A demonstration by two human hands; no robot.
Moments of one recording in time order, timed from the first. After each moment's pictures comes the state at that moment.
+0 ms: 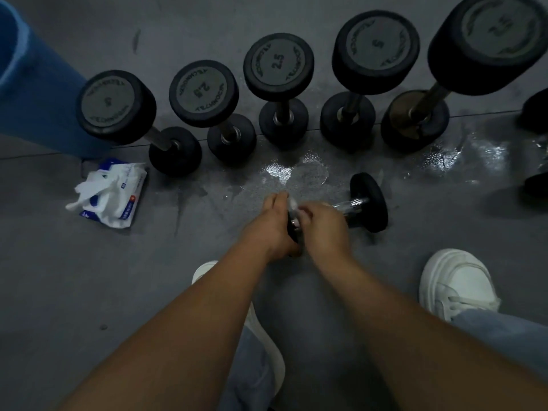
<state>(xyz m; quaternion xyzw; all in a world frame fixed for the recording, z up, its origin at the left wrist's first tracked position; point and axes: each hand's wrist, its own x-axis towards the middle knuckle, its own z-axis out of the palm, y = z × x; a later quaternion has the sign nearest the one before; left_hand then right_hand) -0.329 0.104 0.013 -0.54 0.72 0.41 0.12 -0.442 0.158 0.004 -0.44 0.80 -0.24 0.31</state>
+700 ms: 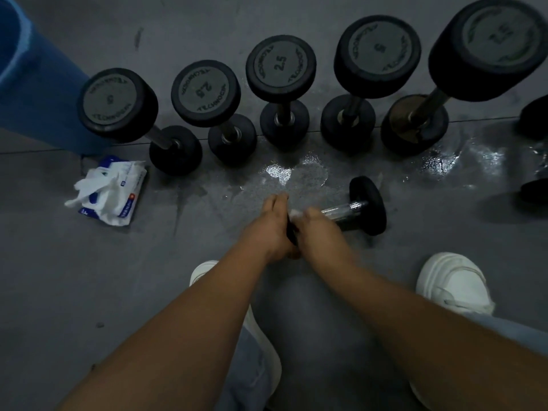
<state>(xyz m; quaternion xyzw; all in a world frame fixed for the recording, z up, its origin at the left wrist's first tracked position) -0.327 0.105 0.010 -0.54 0.73 0.40 0.13 -0.448 0.161 0.004 -0.64 0.70 -0.06 0.31</state>
